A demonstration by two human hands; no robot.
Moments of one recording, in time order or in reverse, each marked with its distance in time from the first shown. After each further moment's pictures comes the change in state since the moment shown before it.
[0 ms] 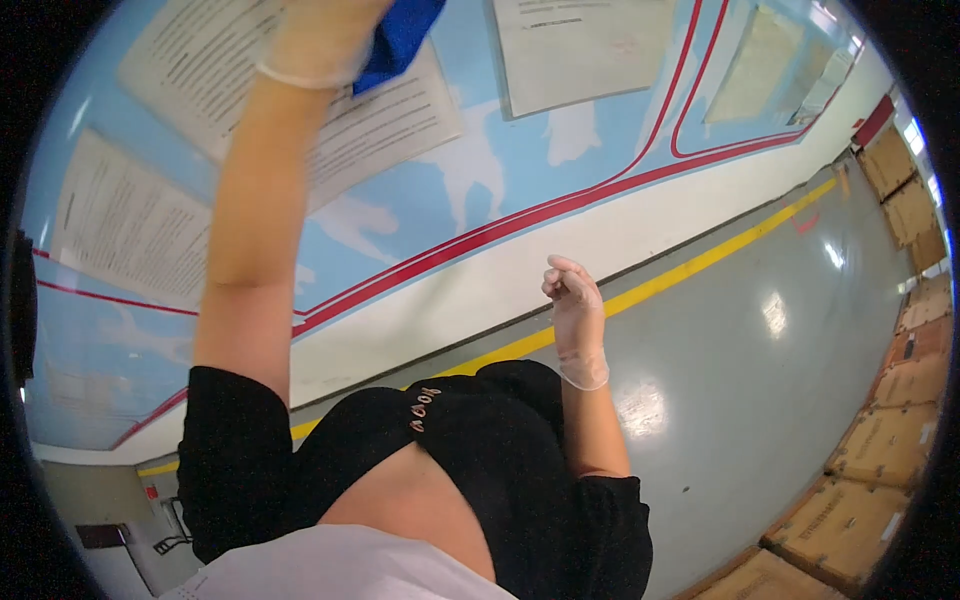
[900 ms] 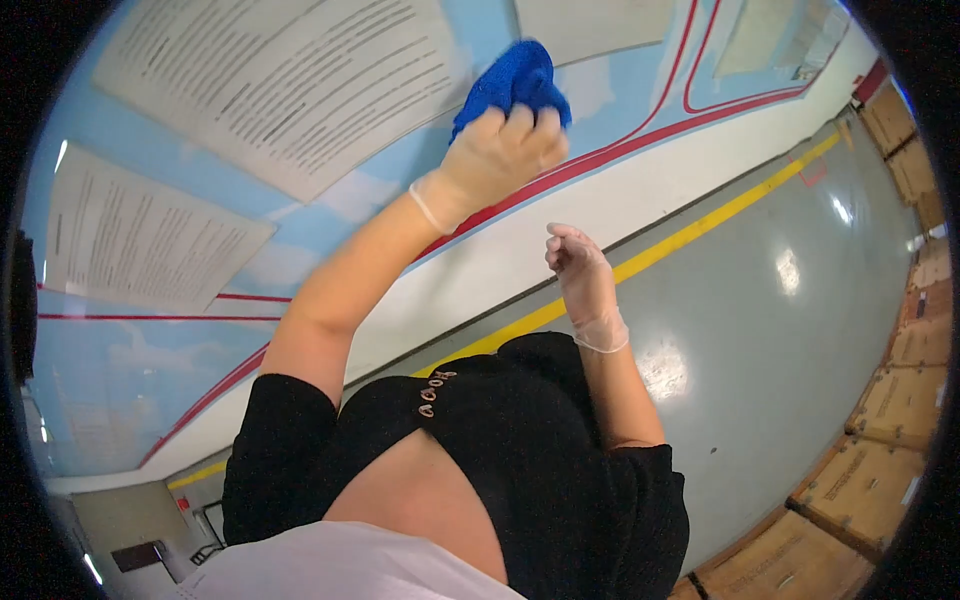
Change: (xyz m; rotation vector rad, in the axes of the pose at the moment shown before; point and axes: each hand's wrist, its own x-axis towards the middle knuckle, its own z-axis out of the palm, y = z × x) left_hand -0.208 0.143 0.023 -0.243 -0.313 0.436; right_hand 0.008 0.004 -0.005 0.034 0.038 0.153
